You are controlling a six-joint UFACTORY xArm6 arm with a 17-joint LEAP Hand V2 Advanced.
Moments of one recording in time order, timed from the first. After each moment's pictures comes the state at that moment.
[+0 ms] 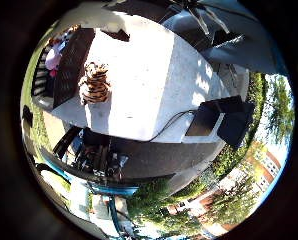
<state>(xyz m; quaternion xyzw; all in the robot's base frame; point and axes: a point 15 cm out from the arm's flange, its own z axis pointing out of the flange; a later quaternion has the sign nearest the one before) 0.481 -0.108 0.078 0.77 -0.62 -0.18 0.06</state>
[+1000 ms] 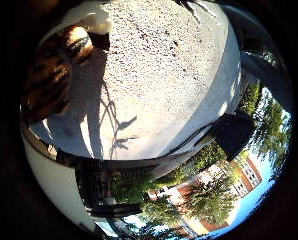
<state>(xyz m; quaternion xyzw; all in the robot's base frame) 0.468 -0.079 -0.088 0.78 -0.58 -0.16 0.17</state>
